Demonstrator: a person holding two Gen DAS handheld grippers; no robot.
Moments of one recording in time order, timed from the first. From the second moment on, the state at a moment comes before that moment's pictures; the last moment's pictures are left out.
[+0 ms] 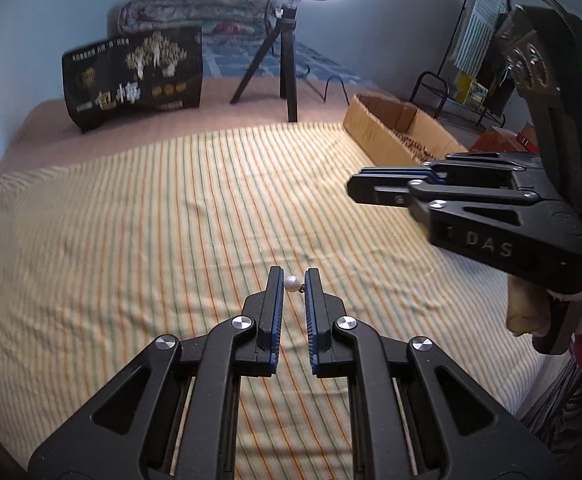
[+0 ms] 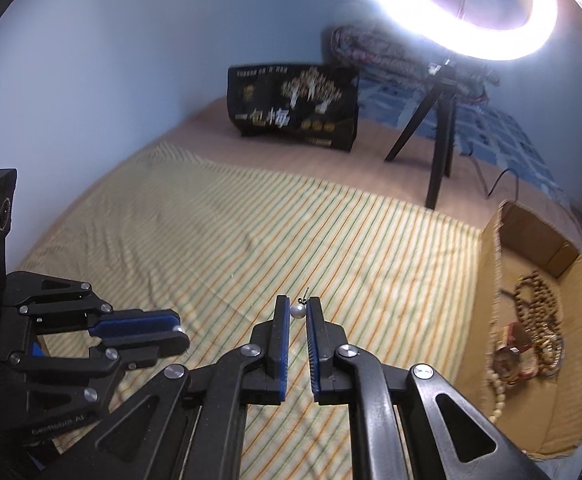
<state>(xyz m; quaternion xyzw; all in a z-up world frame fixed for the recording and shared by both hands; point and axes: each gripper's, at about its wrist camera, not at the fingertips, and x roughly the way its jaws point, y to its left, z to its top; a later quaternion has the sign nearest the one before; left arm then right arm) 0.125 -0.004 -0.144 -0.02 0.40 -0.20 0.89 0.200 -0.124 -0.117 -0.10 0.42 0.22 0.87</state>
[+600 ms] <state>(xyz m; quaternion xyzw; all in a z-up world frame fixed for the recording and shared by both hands) 0.131 -0.013 -0.087 -0.04 0.34 -0.21 0.91 0.194 -0.189 -0.049 -0.06 0.35 0.17 0.92</state>
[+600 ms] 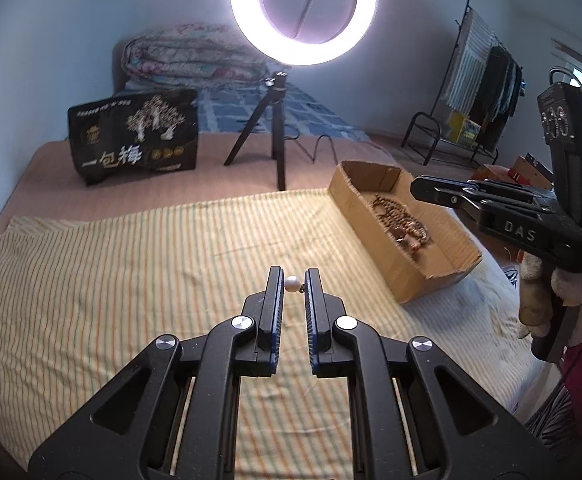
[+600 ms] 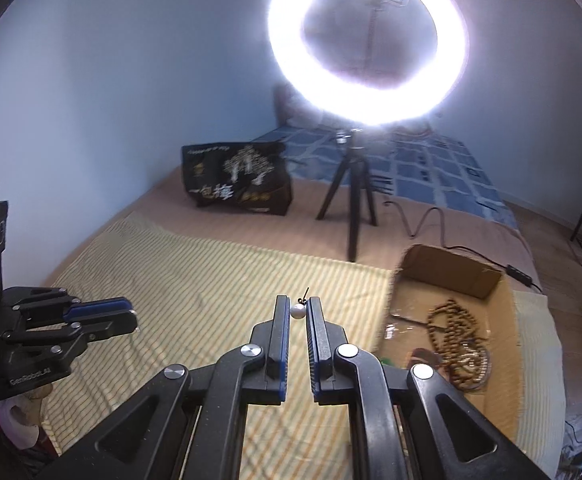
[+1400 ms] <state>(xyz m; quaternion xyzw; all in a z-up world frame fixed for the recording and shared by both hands) 0.176 -0.120 -0.061 -0.03 0.32 -0.26 0.91 0.237 -0.301 -0.038 0.00 0.34 0.09 0.93</state>
